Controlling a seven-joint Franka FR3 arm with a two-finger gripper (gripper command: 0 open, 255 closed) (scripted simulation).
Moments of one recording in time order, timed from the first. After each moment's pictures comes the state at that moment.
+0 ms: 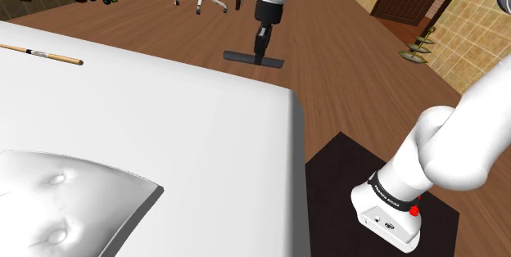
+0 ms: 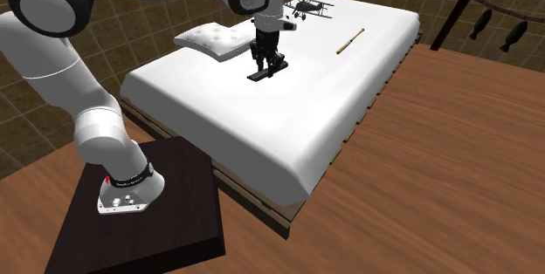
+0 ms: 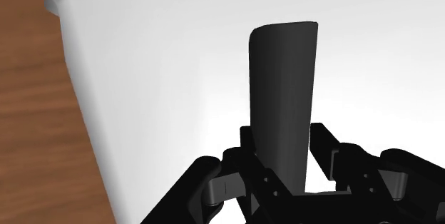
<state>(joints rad) 0.25 -0.06 -0.02 -1.94 0.08 1.85 -0.37</state>
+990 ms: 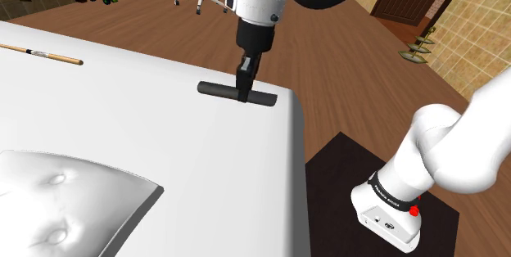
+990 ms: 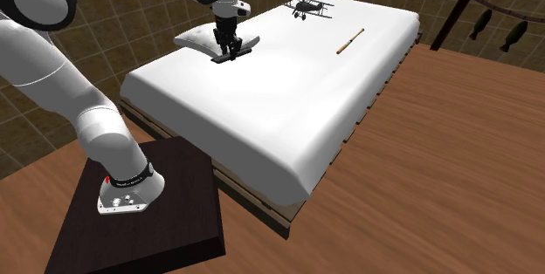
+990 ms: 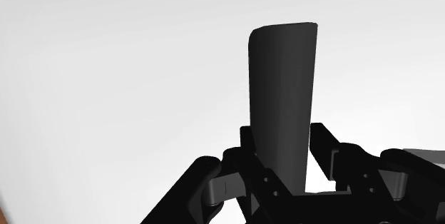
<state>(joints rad) 0.41 -0.17 0.18 -2.08 0.12 1.90 -0.03</state>
